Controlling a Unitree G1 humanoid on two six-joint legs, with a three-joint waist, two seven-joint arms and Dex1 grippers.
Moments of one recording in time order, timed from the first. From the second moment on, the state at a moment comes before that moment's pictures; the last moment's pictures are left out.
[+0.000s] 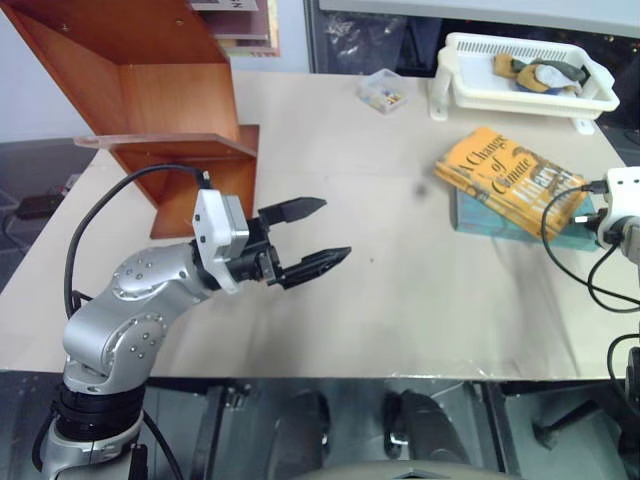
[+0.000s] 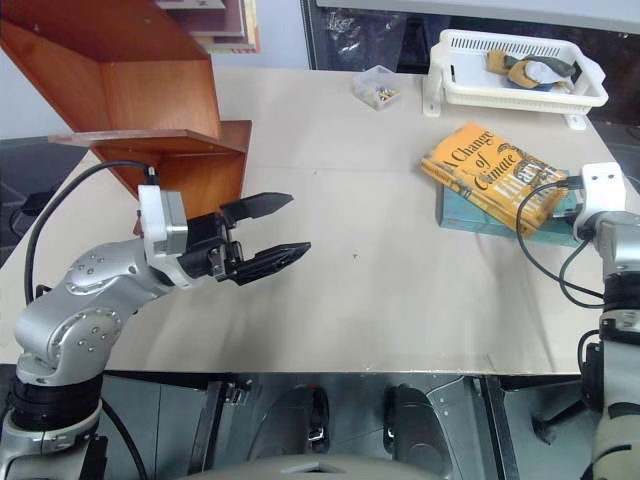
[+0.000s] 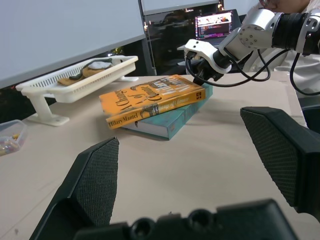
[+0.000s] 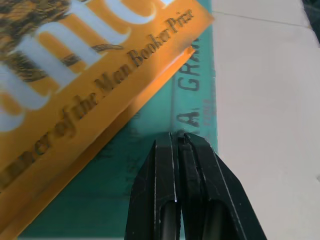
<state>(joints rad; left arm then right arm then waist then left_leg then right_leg) -0.27 0.68 0.15 -0.54 -0.83 0.61 -0.81 -0.69 -0.81 -0.12 0.55 0.11 0.80 0.44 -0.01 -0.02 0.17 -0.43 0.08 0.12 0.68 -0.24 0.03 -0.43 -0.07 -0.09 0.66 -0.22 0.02</state>
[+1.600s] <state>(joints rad) -0.30 0.68 0.16 -0.54 -0.88 0.63 -0.81 -0.75 -0.75 -0.29 0.79 0.05 0.62 0.25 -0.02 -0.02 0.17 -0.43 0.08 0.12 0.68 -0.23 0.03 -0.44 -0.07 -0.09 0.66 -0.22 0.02</state>
